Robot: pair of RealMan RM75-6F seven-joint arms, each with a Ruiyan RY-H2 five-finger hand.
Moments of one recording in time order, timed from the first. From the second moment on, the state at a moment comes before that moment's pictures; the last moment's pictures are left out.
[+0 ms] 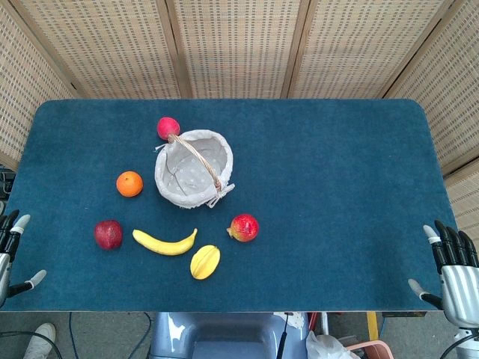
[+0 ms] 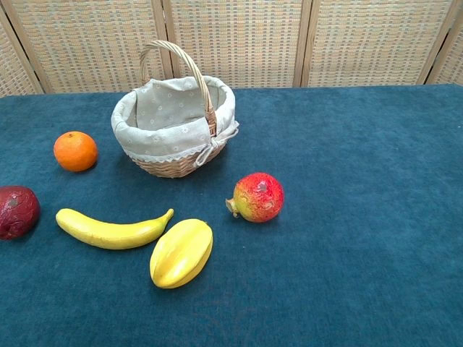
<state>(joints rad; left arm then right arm) -0.01 -1.05 -0.01 -1.76 1.56 1.59 0.16 -0.04 -1.05 0.04 -1.79 -1.59 1.62 -0.19</state>
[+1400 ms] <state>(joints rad) -0.74 -1.59 -0.14 -0.73 1.44 0.72 -0.26 0.04 -1.12 0.12 -1.72 -1.34 1.48 -0.28</state>
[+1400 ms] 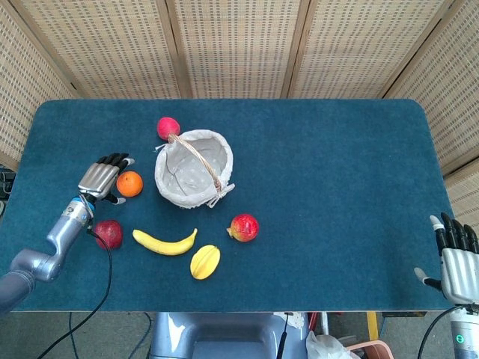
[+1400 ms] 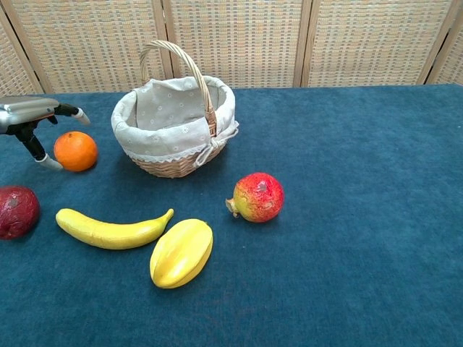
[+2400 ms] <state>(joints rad) -0.74 -1.37 -0.19 -1.16 1.50 1.14 -0.39 0.03 -1.10 0.10 -1.73 -1.37 1.49 -0.23</state>
